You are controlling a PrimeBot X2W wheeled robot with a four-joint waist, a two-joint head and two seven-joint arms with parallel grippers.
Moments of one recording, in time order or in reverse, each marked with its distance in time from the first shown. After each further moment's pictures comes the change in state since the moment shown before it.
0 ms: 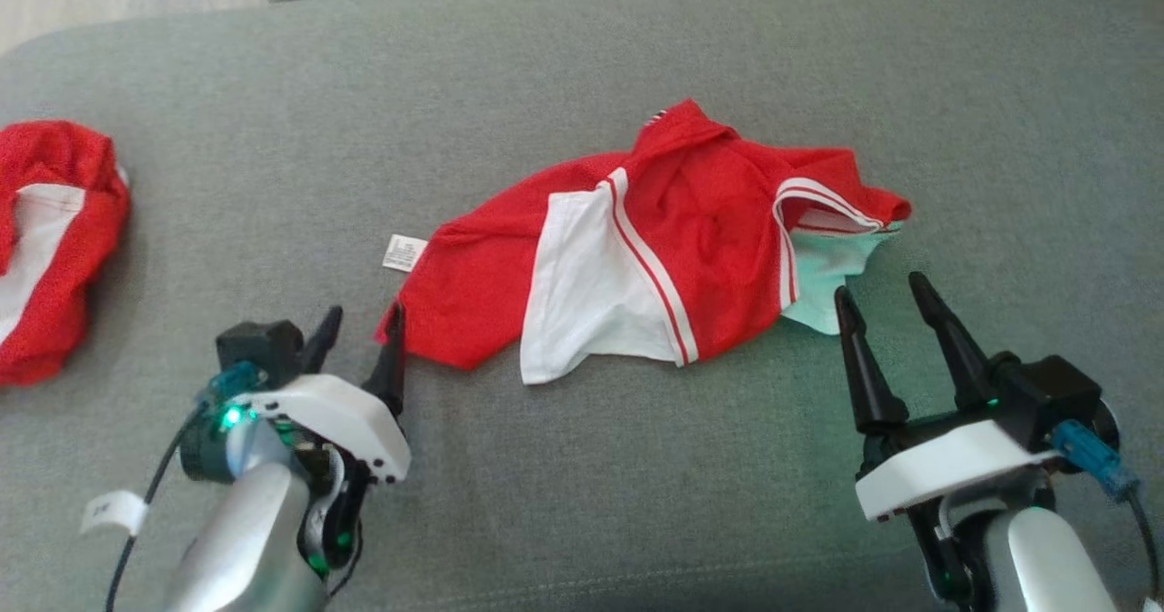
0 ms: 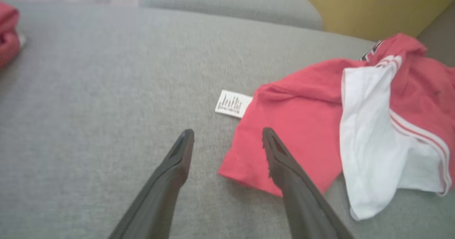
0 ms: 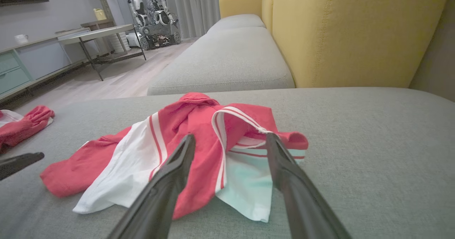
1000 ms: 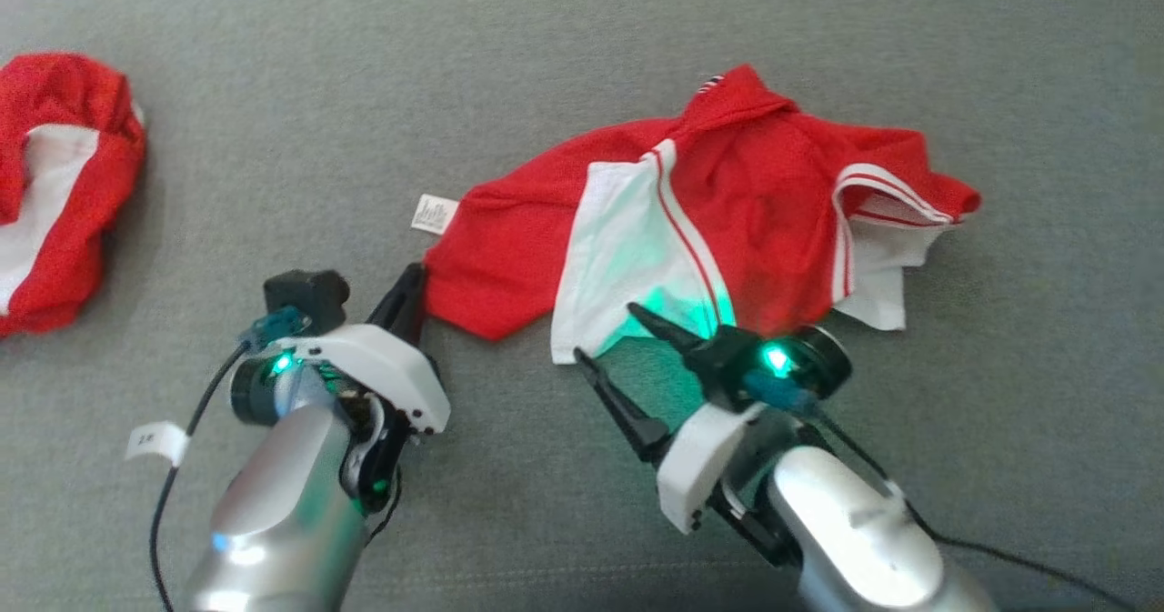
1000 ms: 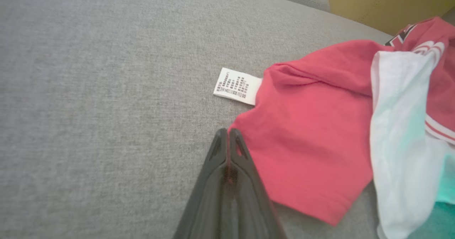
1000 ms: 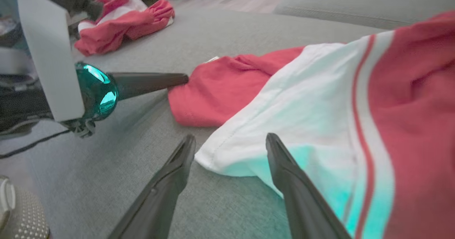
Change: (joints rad) left arm -0.184 -0.087 -0.053 0.280 -0.049 -0.111 -0.043; right arm -0.325 -0.015 0.511 0.378 0.032 0.000 0.028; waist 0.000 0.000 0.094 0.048
